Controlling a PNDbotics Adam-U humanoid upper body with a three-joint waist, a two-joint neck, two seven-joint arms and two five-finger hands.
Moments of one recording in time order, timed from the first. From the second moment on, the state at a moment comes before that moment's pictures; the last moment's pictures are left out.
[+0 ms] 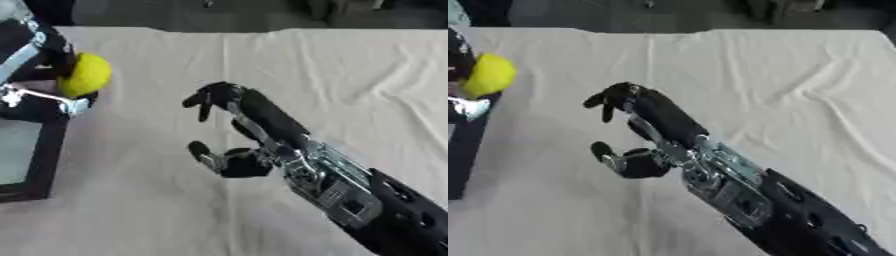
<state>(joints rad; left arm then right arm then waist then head) -0.60 0.91 -0.30 -1.85 -0.42 0.45 -0.10 -0.71 -0.41 0.67 -1.81 0.45 0.11 -0.10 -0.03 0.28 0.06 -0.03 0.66</state>
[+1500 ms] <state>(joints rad) -0.50 0.88 -0.12 -1.49 -0.45 0.52 0.01 -0.68 -0.44 0.59 -1.94 0.38 0.16 -0.15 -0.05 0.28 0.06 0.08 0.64</state>
